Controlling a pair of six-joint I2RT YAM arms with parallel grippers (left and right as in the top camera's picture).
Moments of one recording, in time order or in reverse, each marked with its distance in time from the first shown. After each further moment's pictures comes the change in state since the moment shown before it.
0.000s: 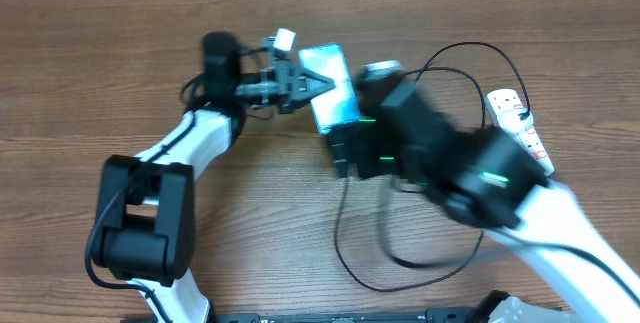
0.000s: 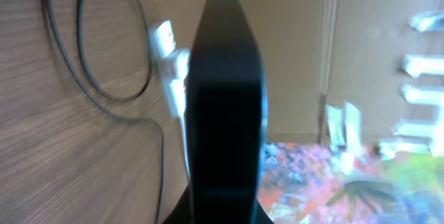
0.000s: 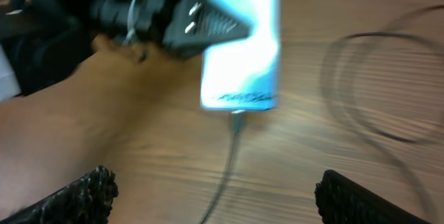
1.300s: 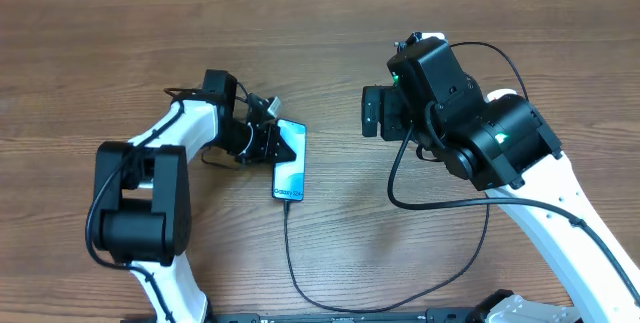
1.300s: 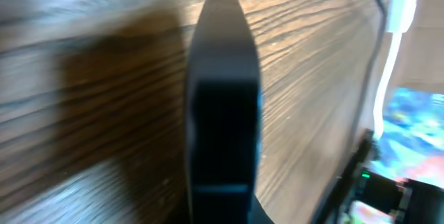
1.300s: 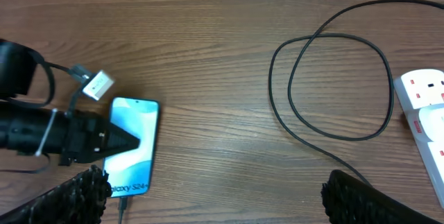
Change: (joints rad) left arm 0.113 0.100 0.010 -0.947 -0.395 1.054; right arm -0.153 0.094 -0.023 0.055 0.063 0.000
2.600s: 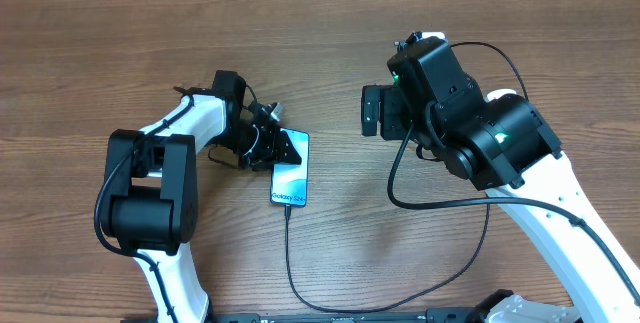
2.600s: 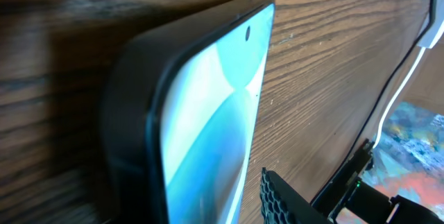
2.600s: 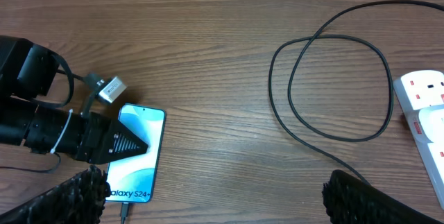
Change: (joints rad) left arm -0.015 0.071 0.055 -0.074 -0.097 -0.123; right arm 0.000 0.000 0.000 0.004 0.002 0.000
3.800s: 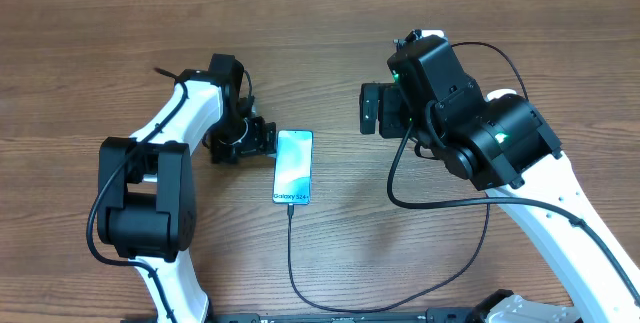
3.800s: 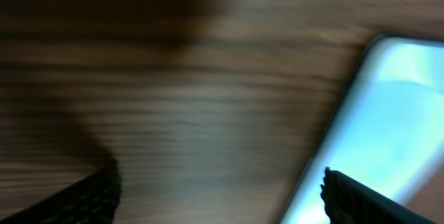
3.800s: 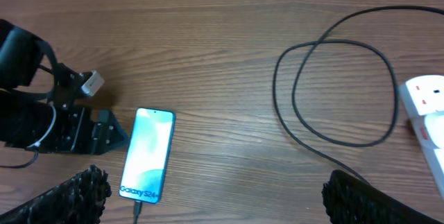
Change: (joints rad) left arm -0.004 -0.045 0.130 -0.182 -0.544 -0.145; right arm 0.000 0.000 0.000 0.026 -0.012 0.000
